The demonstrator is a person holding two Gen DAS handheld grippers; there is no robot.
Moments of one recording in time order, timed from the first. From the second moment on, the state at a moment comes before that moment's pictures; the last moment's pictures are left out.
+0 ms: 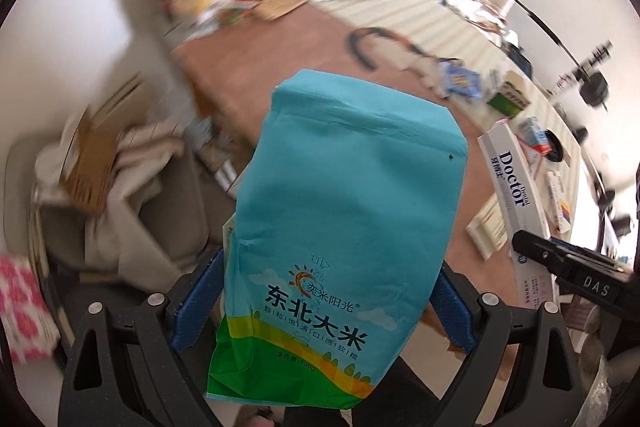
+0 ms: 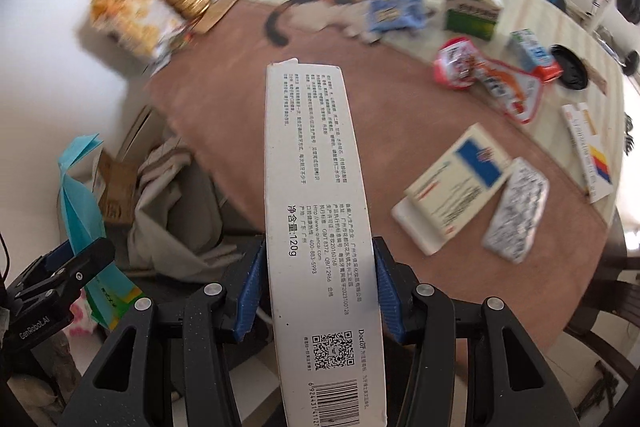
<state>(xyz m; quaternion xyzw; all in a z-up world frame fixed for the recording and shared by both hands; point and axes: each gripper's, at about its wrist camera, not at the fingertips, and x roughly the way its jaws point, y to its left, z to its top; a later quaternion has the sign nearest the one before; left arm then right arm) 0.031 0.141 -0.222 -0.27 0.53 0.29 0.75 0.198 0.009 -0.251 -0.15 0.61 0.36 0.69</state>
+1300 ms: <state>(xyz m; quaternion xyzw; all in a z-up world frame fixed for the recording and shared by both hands) -0.212 0.191 -0.739 -0.57 0.57 0.35 0.48 -0.018 0.084 -0.822 -0.38 0.75 0.35 0.40</state>
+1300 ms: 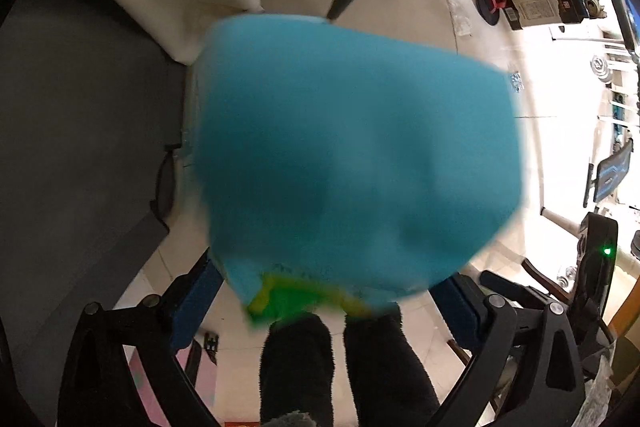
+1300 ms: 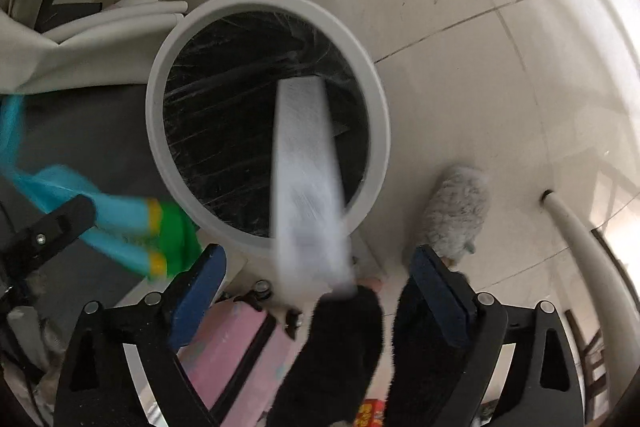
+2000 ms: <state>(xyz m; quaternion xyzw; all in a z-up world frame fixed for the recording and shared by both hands) -0.234 0.164 -0.670 -0.49 0.59 0.43 0.48 -0.021 0.099 -0.752 -0.44 0.67 0.35 0.49</state>
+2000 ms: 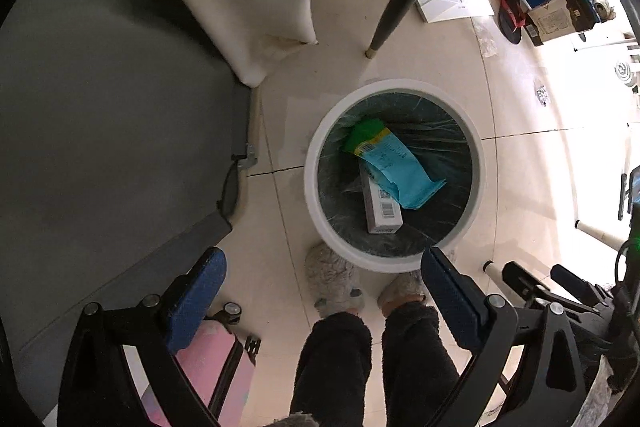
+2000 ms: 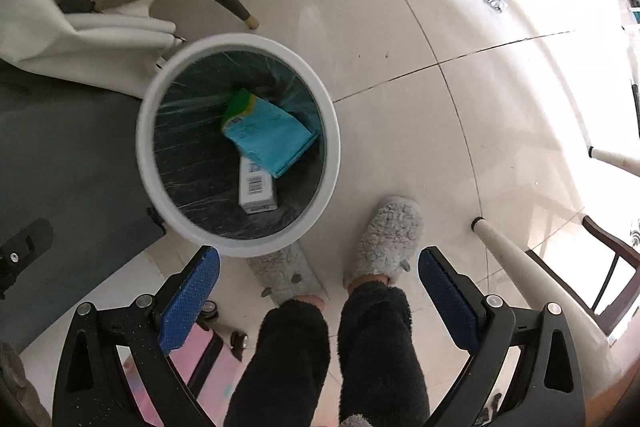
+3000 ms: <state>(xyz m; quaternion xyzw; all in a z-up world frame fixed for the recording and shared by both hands) -0.007 0.117 -0.251 -0.23 0.55 0.38 0.71 0.191 -0.019 -0.281 -0.13 0.68 0.29 0.66</state>
